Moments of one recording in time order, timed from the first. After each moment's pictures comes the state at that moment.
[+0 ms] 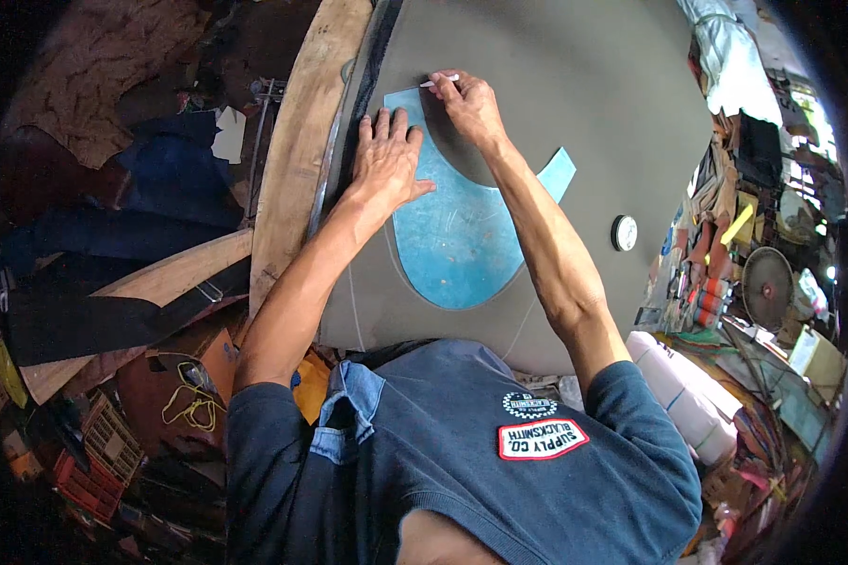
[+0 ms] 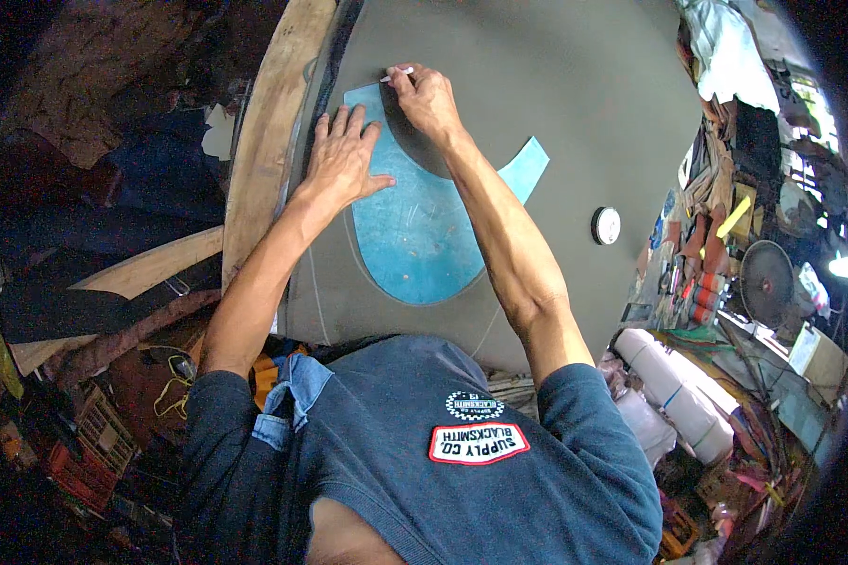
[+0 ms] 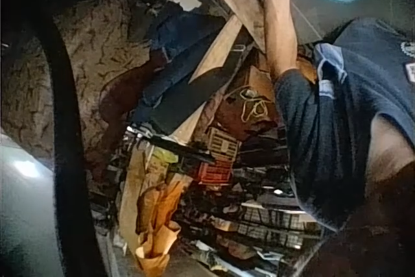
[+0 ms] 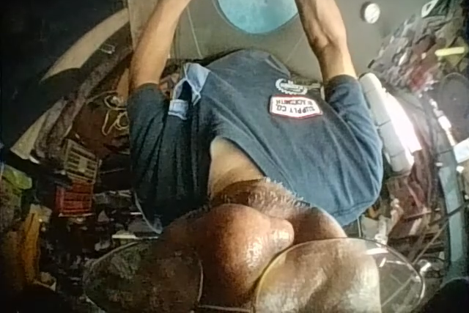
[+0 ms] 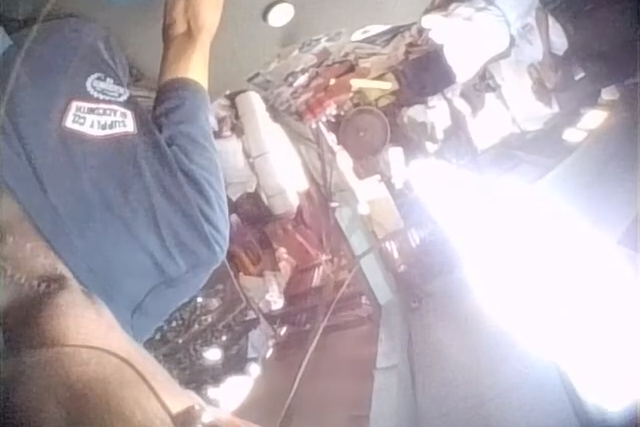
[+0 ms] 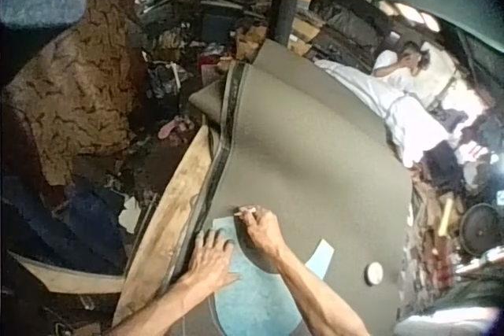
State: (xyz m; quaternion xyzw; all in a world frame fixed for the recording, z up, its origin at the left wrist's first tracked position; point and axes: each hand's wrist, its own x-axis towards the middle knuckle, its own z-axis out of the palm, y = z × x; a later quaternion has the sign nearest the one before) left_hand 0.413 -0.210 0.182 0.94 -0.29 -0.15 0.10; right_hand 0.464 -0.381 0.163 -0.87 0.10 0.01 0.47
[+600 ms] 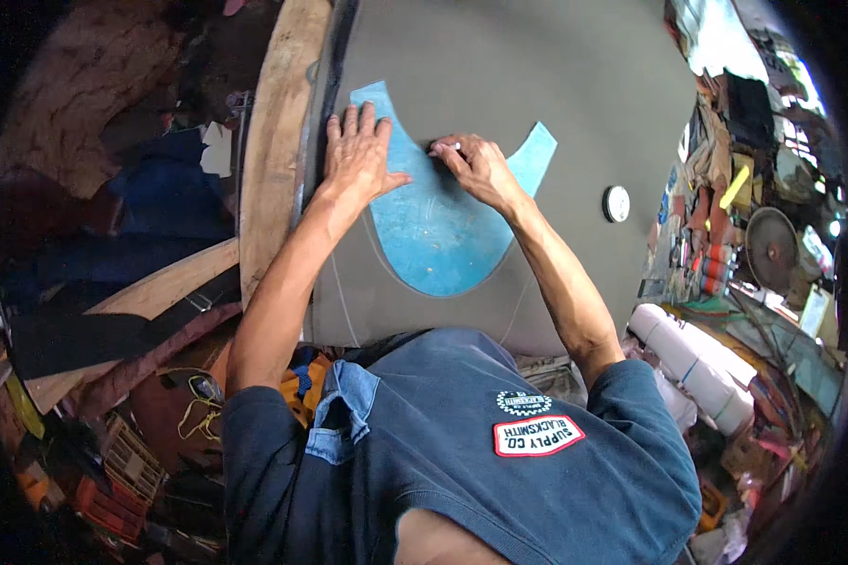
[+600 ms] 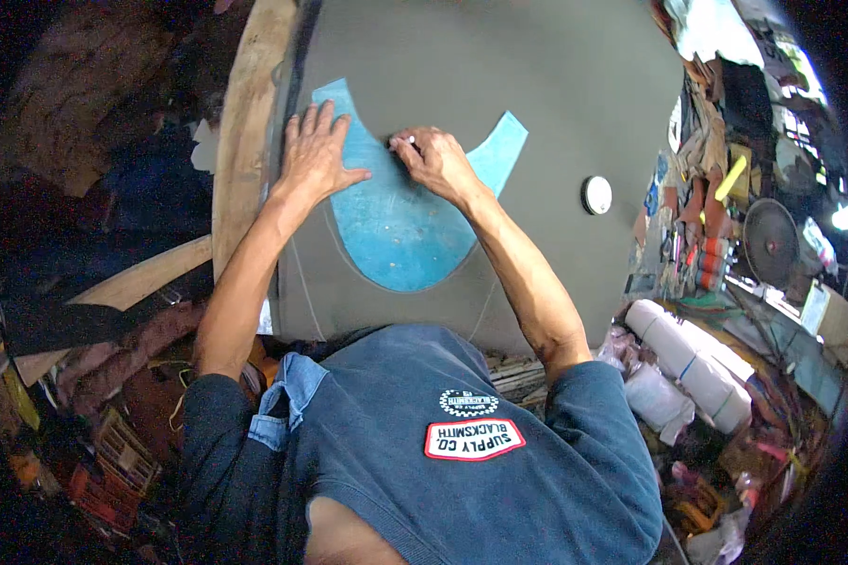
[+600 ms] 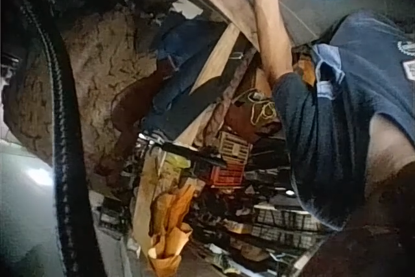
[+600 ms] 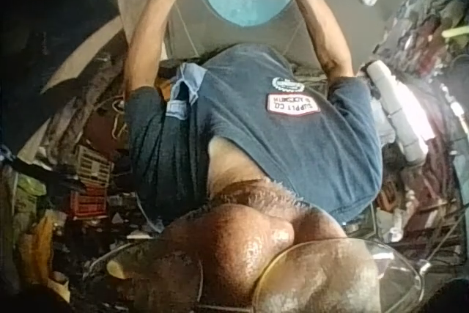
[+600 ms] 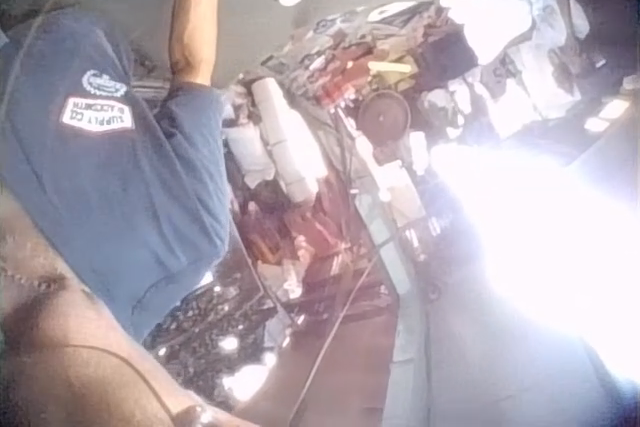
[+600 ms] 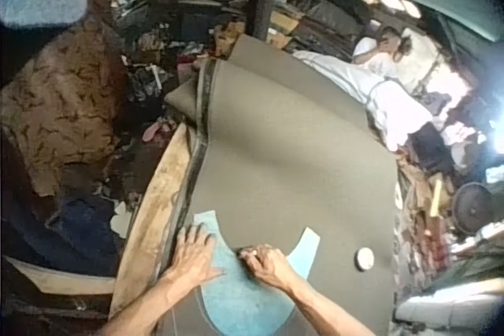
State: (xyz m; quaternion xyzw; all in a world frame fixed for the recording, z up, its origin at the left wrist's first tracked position) left_hand 0.411 -0.216 0.182 0.94 -0.29 -0.12 0.09; right_hand 0.350 -0.425 0.183 -0.92 -0.01 0.07 0.39
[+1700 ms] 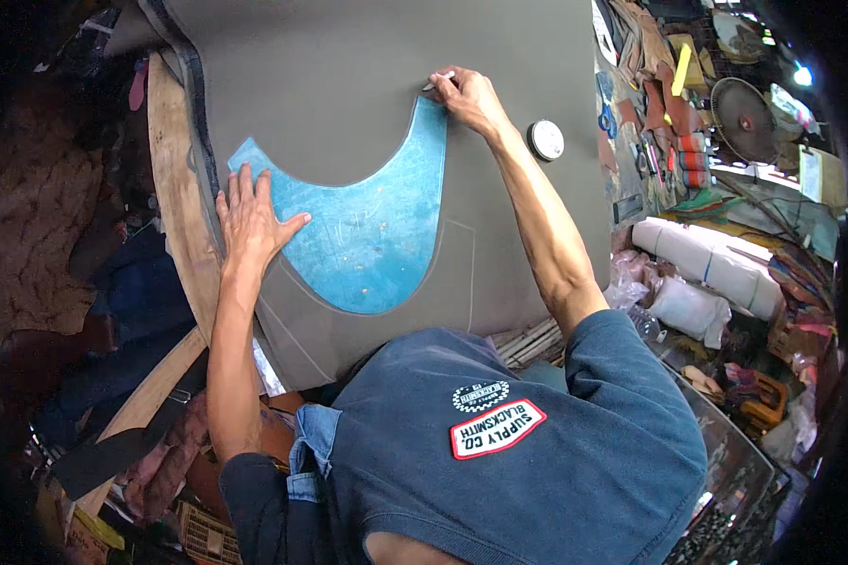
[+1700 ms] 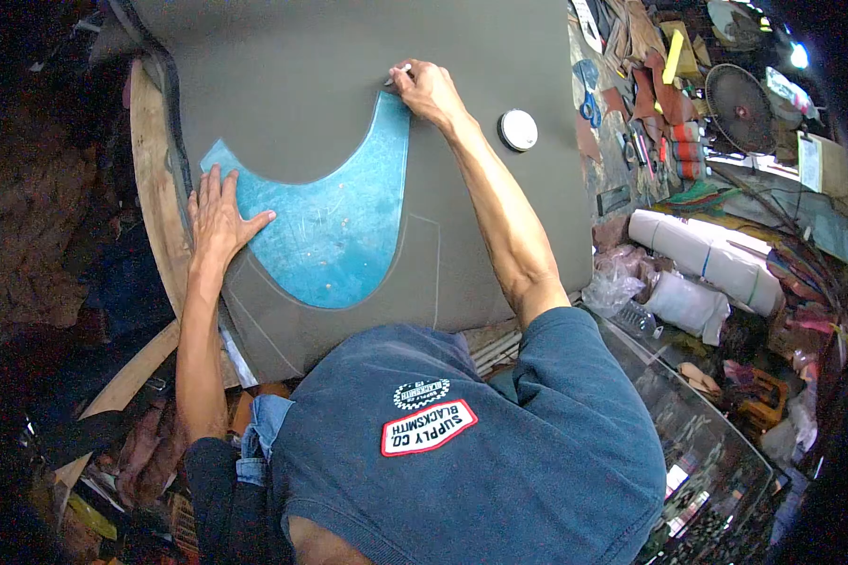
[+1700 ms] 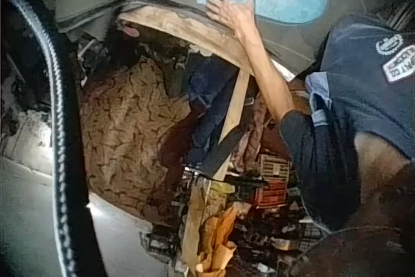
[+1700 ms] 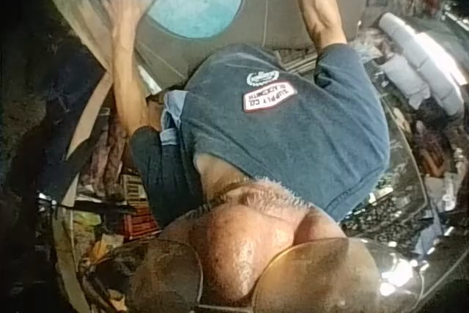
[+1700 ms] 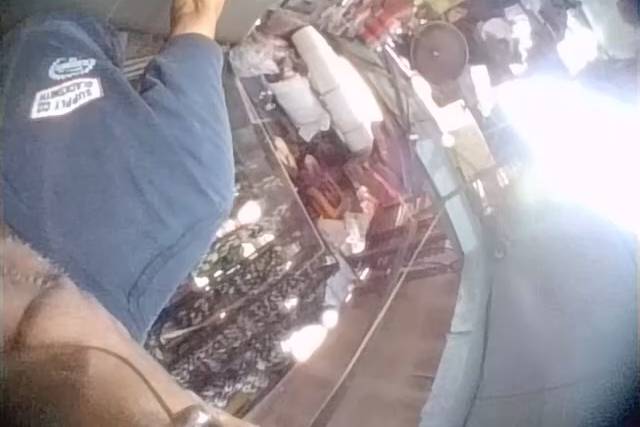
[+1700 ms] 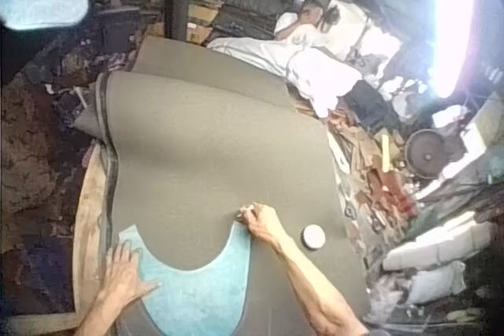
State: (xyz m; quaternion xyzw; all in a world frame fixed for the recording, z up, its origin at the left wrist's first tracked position) left_hand 0.414 -0.215 0.181 0.94 -0.30 -0.15 0.06; right_hand 0.355 -0.580 0.195 -0.88 0.26 -0.01 0.39
